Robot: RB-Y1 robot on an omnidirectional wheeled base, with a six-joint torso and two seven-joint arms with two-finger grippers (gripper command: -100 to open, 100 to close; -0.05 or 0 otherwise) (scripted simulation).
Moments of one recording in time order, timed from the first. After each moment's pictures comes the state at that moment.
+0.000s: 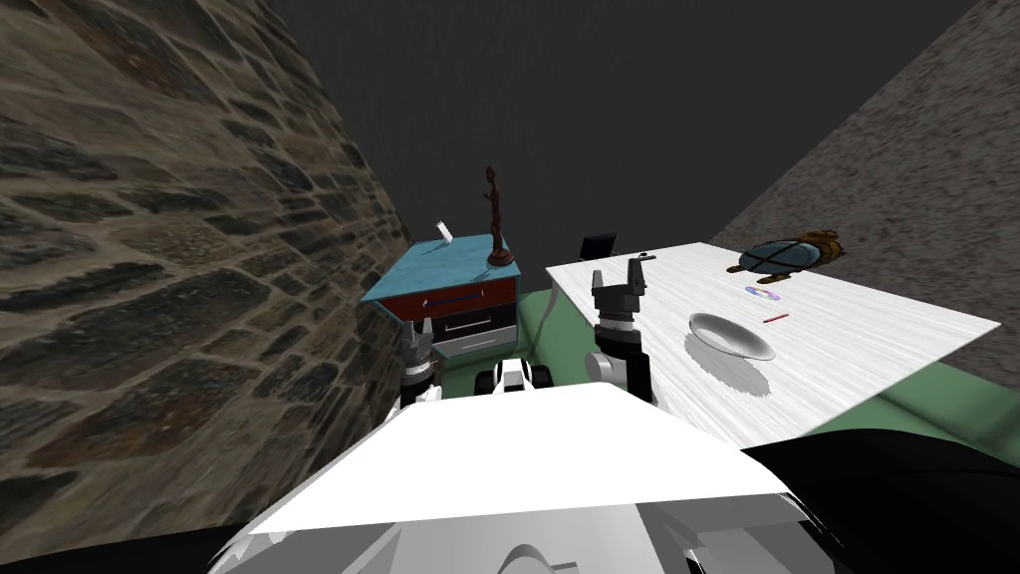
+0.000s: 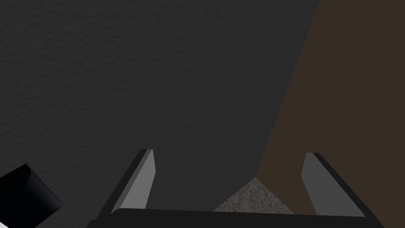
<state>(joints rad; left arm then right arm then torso) 0.37 0.18 0.05 -1.48 0.06 -1.13 0.10 0.52 -0.02 -0.03 -2.28 -0.10 -0.48 -0.12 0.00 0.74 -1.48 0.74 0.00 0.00</state>
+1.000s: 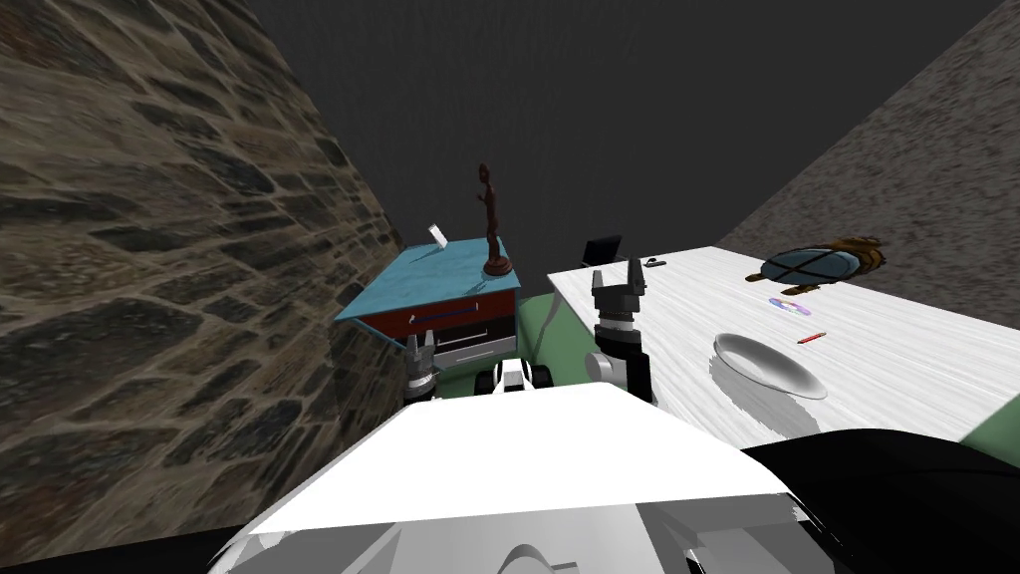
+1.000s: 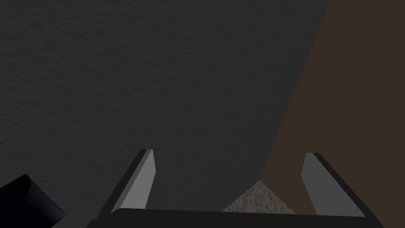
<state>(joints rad) 0.34 0.17 0.07 -1.22 0.04 -1.30 0.12 0.52 -0.02 -0.03 -2.28 -0.10 -0.48 -0.12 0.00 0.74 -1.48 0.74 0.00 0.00</state>
